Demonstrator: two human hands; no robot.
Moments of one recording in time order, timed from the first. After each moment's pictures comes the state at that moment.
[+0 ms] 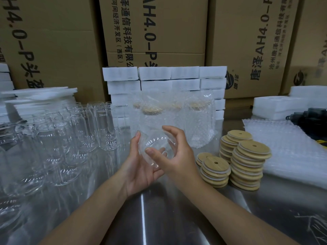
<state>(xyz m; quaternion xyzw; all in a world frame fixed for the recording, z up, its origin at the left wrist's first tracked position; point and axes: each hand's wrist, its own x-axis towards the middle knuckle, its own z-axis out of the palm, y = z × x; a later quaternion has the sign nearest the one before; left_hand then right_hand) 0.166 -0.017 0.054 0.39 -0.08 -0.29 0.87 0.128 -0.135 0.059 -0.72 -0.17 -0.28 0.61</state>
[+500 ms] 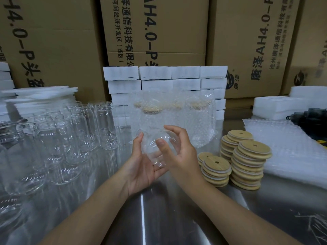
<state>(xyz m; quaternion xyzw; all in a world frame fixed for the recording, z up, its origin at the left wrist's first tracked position) 0.168 -0.016 0.052 0.43 -0.16 -0.26 0.85 0.129 -0.138 0.060 -0.71 -0.17 -0.30 0.62</state>
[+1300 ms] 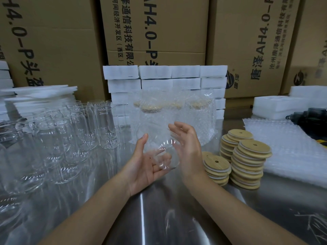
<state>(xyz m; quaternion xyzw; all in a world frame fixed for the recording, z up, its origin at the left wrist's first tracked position) 0.160 -0.019 0.054 0.50 -0.07 -0.22 0.83 0.132 -0.141 0.069 -0.57 -0.12 -0.25 0.78</state>
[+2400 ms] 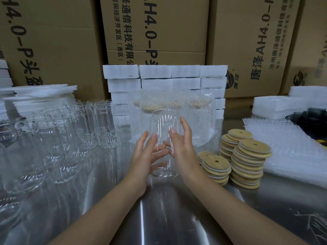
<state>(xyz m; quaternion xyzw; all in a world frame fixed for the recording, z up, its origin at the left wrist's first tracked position) 0.160 -0.035 0.046 0.58 -0.12 0.00 0.81 0.146 -0.142 0.062 -0.68 -0.12 -0.20 0.69</state>
